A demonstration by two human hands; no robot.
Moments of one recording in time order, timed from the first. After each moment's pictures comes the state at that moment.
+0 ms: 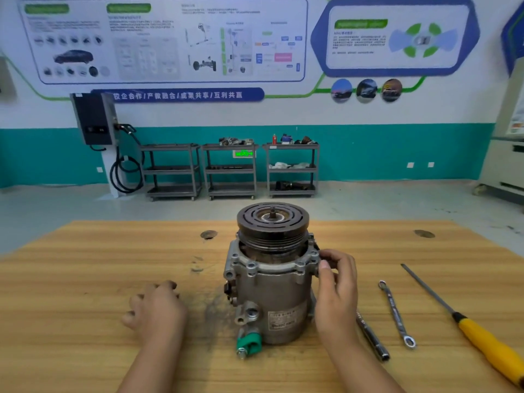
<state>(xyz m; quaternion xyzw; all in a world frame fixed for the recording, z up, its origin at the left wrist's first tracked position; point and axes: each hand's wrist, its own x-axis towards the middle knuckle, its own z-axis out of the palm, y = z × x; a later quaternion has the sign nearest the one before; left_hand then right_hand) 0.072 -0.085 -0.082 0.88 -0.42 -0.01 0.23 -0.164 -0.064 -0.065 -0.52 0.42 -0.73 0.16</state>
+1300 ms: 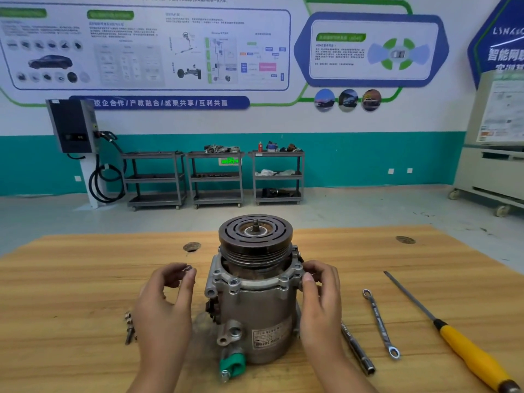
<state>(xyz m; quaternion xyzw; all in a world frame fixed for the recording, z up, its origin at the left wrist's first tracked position) 0.024 -0.057 -0.045 0.54 -0.51 -0.03 0.67 -0.164 -0.065 -0.064 -0.52 0.41 -0.73 0.18</state>
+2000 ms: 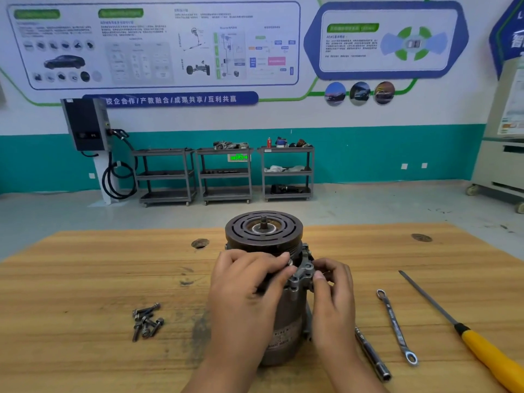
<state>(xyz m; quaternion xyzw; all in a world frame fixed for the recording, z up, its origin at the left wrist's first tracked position) -0.053 -0.031 -0.003 0.38 -0.66 0.06 0.64 -0.166 -0.070 -0.062 -0.51 0.41 -0.73 0.19</state>
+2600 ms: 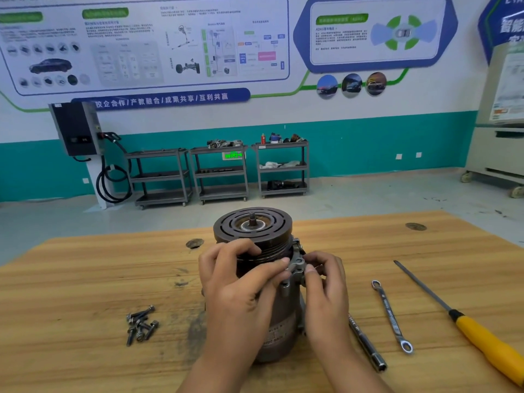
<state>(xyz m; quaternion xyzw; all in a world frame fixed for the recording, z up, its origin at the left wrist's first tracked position) -0.052 -0.043 -0.016 0.37 -0.68 0.17 0.61 -0.166 -0.067 -0.057 -0.51 0.42 -0.72 0.20</state>
